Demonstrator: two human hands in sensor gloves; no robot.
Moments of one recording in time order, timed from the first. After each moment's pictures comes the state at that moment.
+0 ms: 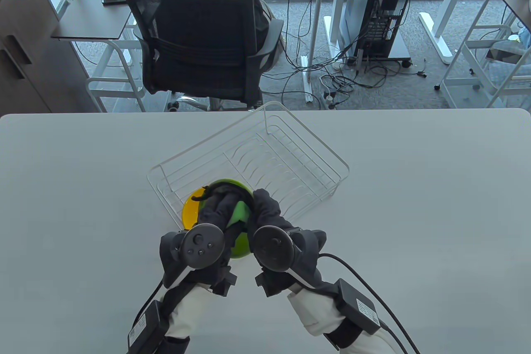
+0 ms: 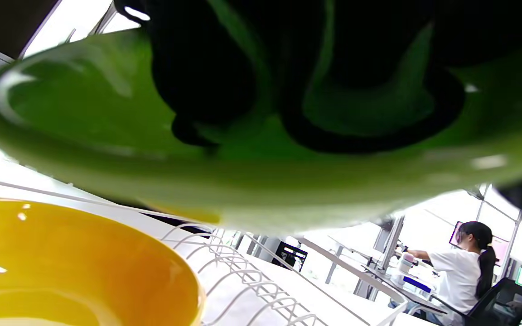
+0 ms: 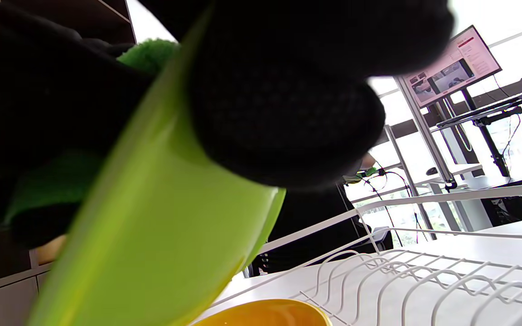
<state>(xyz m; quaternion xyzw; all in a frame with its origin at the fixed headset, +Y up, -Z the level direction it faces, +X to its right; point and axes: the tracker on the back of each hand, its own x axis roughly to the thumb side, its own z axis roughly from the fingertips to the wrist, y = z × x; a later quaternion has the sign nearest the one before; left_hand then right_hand) -0.142 -0.619 -0.269 0.15 -0.13 0.26 0.94 0.005 -0.592 -0.257 0.14 -0.19 0.94 0.24</state>
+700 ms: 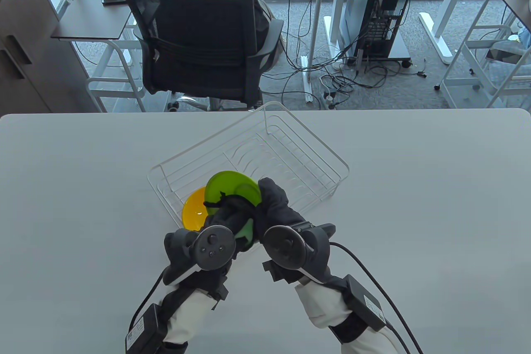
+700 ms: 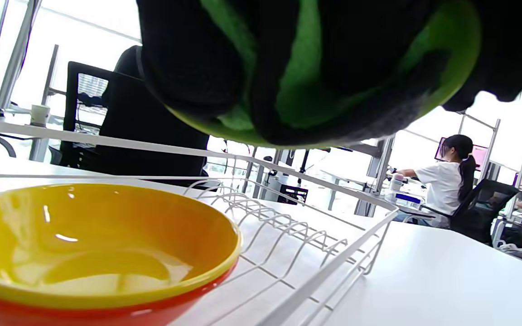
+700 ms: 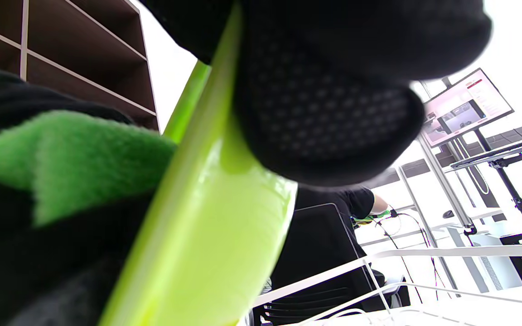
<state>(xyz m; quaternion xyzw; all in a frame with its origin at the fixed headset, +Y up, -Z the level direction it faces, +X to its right) -0.132 -0.621 -0.266 0.08 -0.16 0.14 0.97 0.018 -0.587 -0.263 0.15 -0.25 0.93 0.23</state>
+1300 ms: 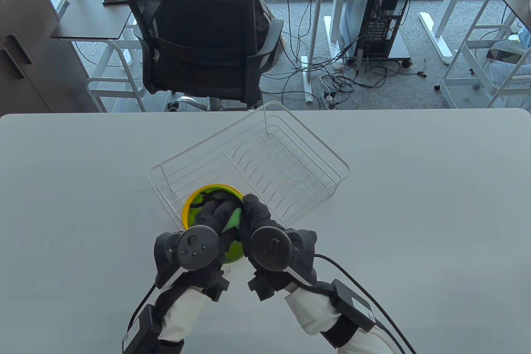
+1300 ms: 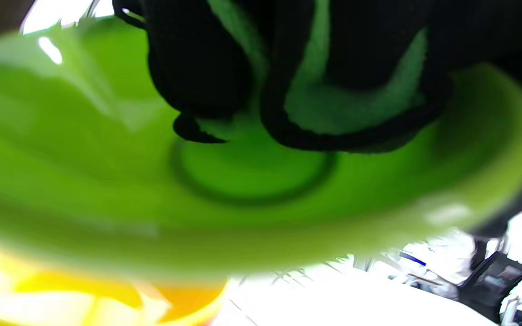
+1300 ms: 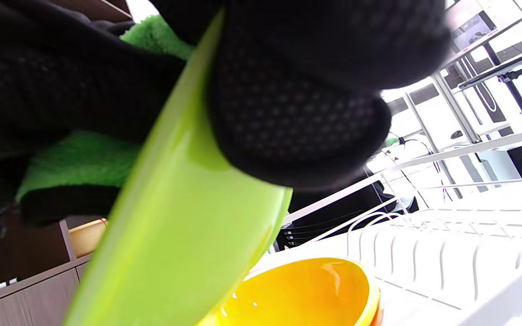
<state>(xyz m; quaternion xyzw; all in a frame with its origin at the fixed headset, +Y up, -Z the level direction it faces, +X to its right) -0.151 -0.626 -0.270 0.12 -0.14 0.26 0.95 0.000 -0.610 -0.266 0.16 -0.15 0.93 0.29</state>
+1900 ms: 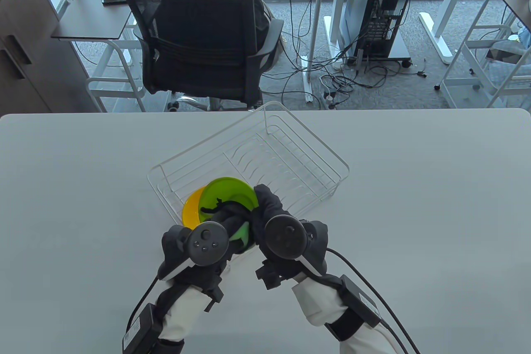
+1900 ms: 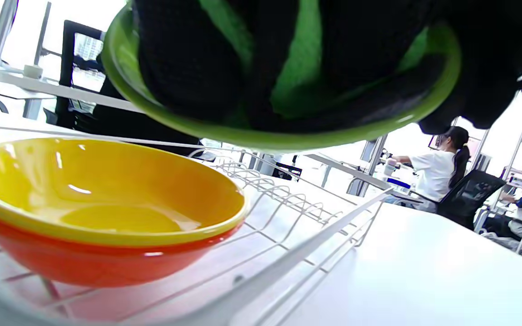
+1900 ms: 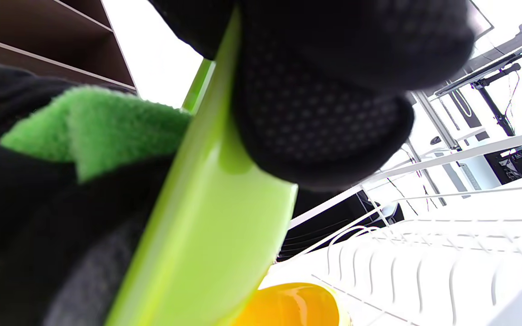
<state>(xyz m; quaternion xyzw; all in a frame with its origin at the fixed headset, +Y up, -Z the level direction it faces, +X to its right) -0.140 -0.633 -0.273 0.03 -0.18 0.15 0.97 0.018 -0.610 -0.280 0.14 -0.16 0.93 0.30</state>
